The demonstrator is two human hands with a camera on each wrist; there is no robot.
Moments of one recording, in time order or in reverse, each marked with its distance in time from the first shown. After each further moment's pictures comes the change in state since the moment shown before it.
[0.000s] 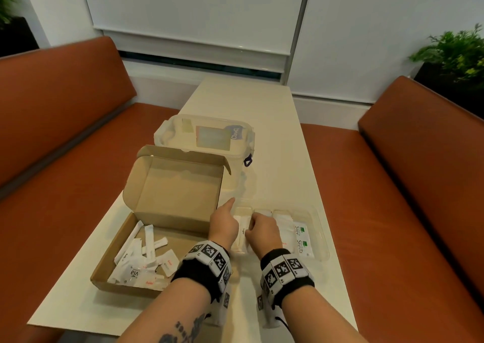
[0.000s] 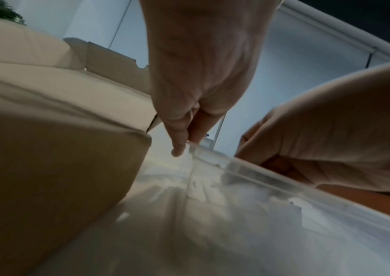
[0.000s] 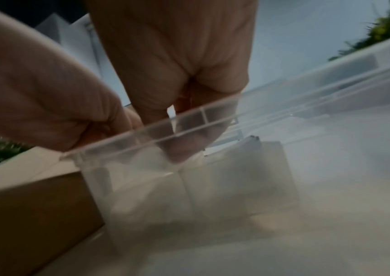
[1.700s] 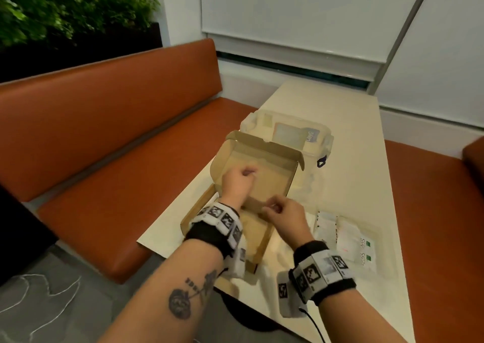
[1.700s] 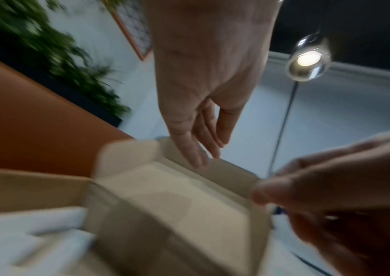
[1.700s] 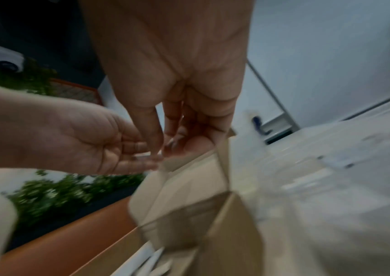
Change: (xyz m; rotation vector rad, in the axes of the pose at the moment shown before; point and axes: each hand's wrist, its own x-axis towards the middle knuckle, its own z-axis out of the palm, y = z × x) left_hand -0.029 -0.008 -0.127 -0.253 0.363 -0.058; right_hand -0.047 -0.078 0.009 0.242 -0.150 -0.366
